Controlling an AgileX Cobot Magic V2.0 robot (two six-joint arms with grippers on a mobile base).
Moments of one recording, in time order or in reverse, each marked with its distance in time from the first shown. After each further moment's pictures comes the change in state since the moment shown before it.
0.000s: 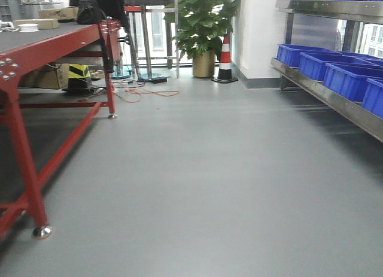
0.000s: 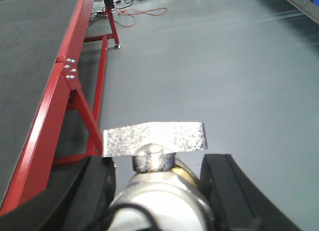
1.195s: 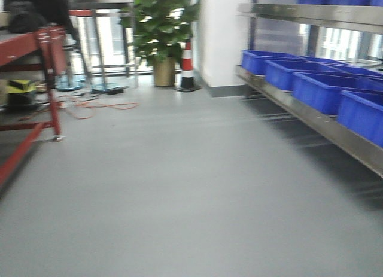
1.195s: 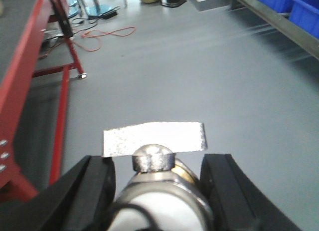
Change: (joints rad) left arm 0.000 0.000 0.000 0.002 0.000 0.000; right arm 0.000 0.000 0.000 0.000 -0.028 0.000
